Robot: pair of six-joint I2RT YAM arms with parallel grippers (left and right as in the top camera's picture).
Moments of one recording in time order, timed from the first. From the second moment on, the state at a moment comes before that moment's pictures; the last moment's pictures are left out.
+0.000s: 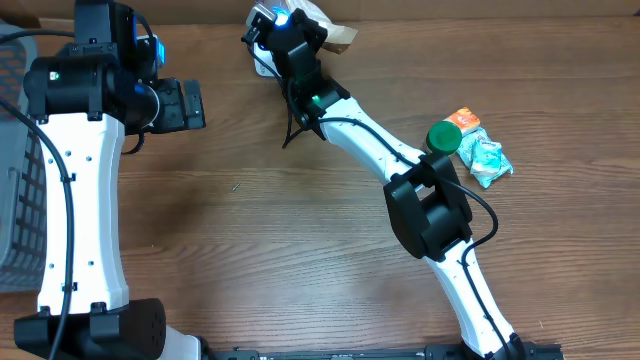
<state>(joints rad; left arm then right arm) 0.04 1.69 1.94 -1.41 0.03 -0.13 0.61 2.48 2.12 0.12 0.62 -0.90</state>
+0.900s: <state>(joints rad) 0.04 1.69 1.94 -1.41 0.03 -0.13 0.57 1.94 2.12 -0.65 0.25 -0.10</state>
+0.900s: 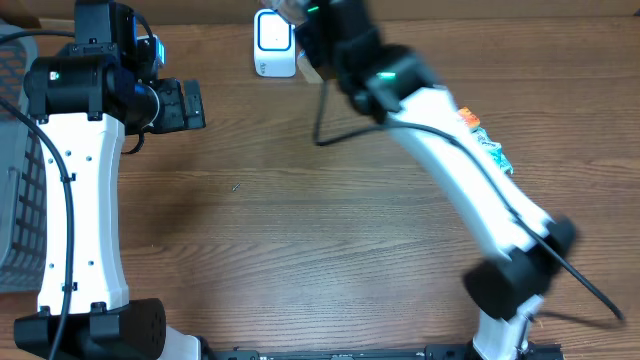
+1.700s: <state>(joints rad) 0.04 1.69 1.94 -1.41 0.03 -0.13 -0.19 1.60 1.99 -1.39 -0.14 0.35</state>
